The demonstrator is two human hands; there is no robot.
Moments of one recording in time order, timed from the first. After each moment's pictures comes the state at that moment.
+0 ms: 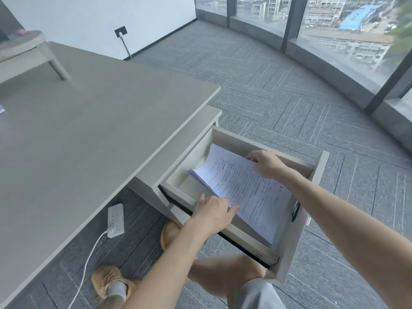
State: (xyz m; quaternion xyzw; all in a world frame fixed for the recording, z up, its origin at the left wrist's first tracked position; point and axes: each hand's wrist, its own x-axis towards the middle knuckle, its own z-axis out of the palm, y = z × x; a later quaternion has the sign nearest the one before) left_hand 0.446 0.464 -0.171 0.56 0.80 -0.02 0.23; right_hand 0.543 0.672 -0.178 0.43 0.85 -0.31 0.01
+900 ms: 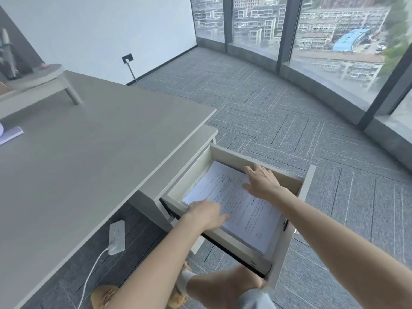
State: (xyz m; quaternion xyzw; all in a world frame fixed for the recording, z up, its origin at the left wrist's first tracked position) left_hand 0.434 0.482 -0.140 0.54 0.79 -0.17 0.23; right_hand 0.552 0.647 -0.168 0.42 0.90 -0.14 0.04
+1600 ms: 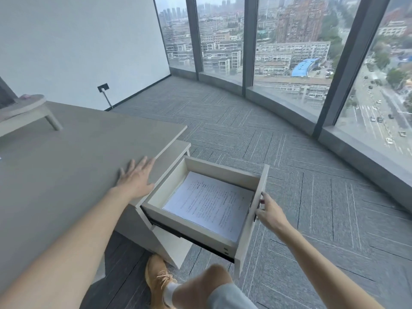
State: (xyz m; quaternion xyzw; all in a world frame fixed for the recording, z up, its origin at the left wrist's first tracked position) left_hand 0.324 0.454 -0.053 0.52 0.85 -0.10 0.03; right_hand 0.698 0.553 -0.150 0.56 0.70 -0.42 -0.14
